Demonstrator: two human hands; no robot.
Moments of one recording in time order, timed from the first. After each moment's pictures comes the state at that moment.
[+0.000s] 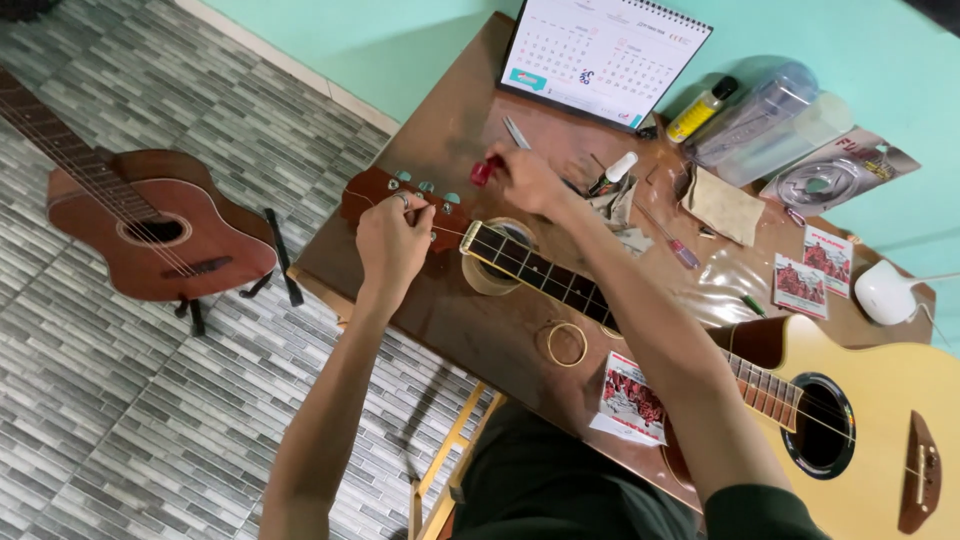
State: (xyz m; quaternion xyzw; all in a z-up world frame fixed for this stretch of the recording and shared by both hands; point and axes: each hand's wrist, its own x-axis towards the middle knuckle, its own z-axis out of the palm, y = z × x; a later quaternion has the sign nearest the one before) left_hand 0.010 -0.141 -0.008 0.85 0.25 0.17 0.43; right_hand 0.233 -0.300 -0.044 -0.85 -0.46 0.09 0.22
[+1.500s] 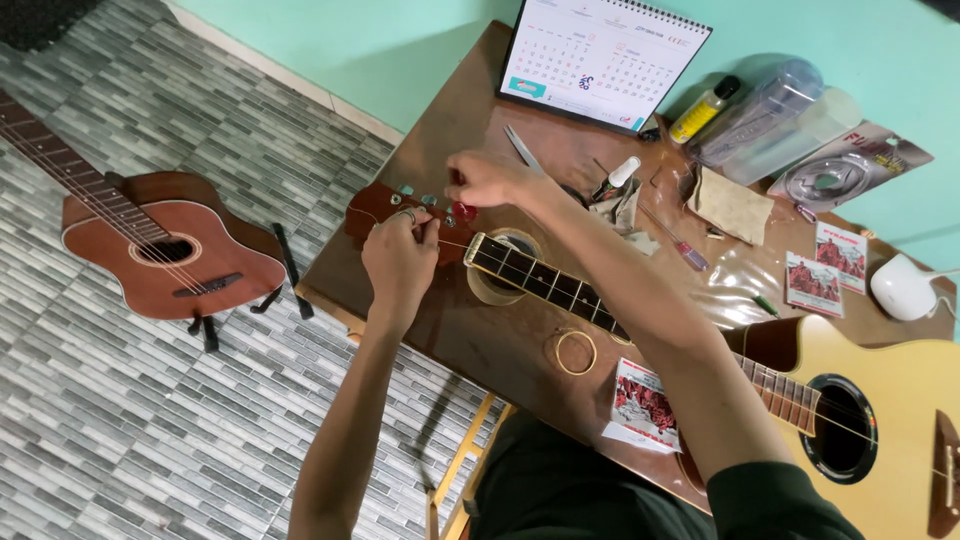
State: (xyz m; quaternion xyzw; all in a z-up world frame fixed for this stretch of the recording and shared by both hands) left_hand 0.012 -0.145 -0.010 0.88 0.24 0.20 0.37; right_hand 0.204 -0.238 0.023 -0.86 -0.45 0.24 0.10
